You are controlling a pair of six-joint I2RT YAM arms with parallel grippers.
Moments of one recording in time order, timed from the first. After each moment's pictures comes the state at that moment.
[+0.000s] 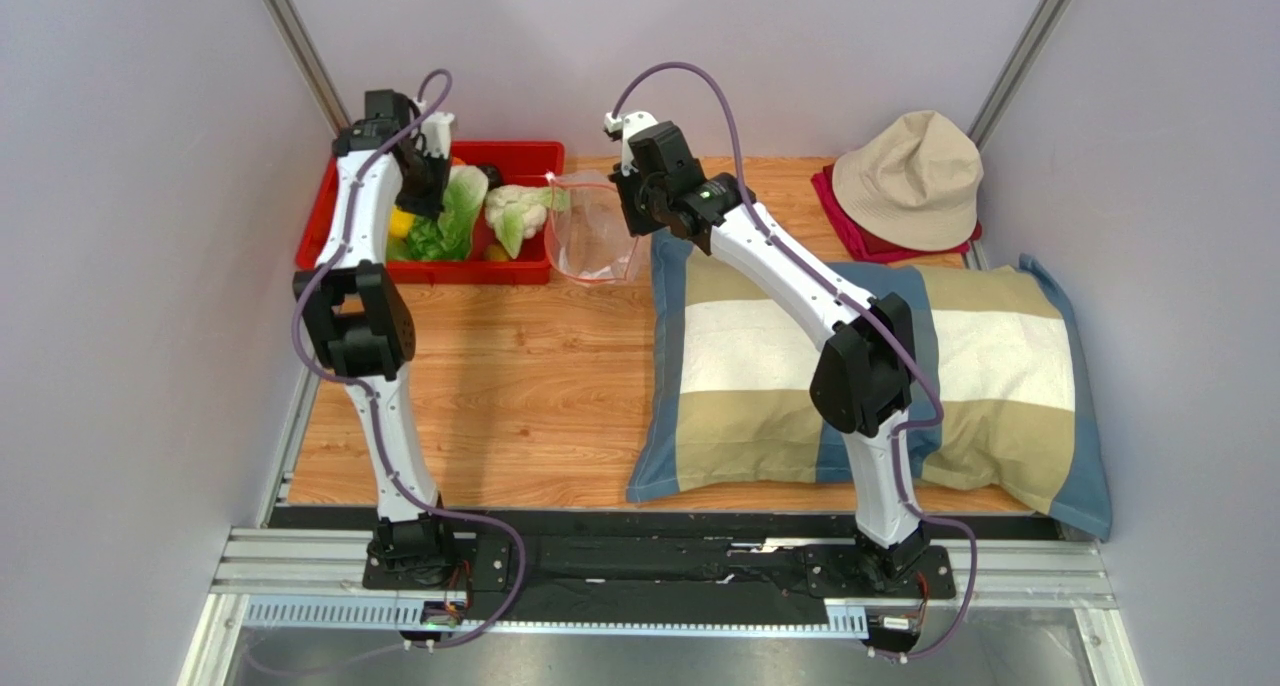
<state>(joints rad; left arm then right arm) 0.12 2.24 2.22 -1.01 0.16 0.27 0.65 2.09 2.07 -0.58 0.08 0.11</state>
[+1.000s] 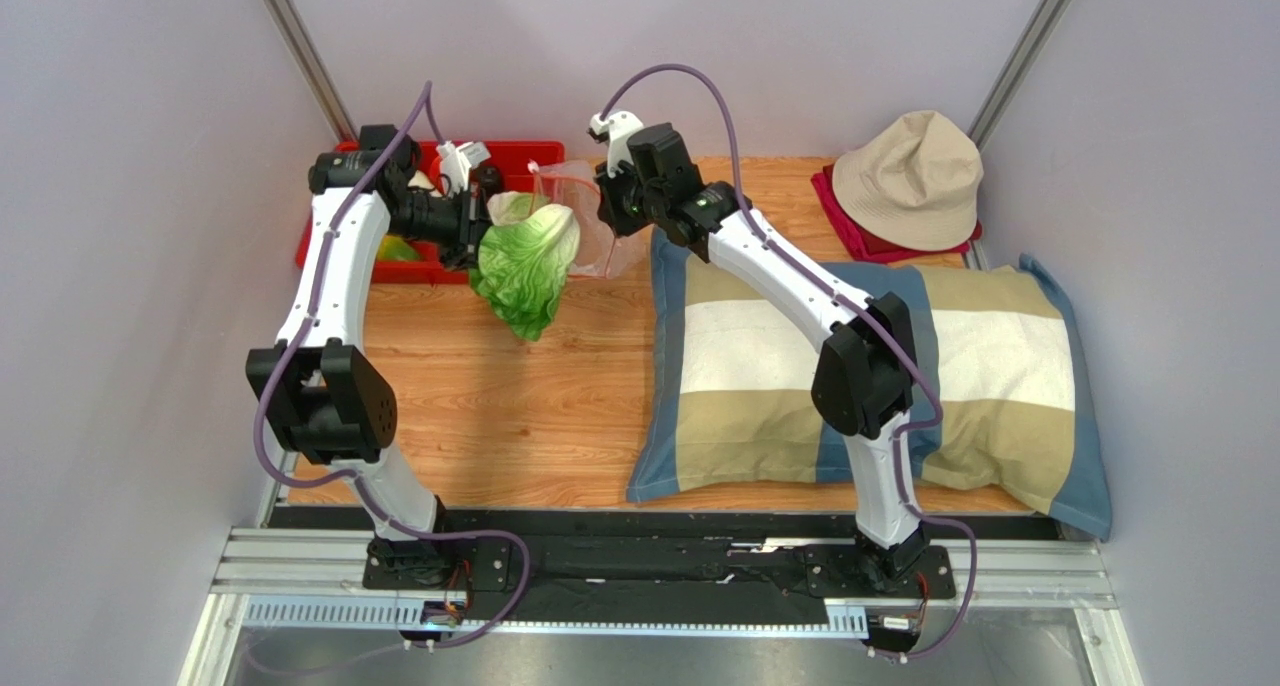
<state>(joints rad) 0.05 1.72 1.80 -1.35 0.91 0.09 0.66 2.09 2.02 -0.41 -0.09 0.08</state>
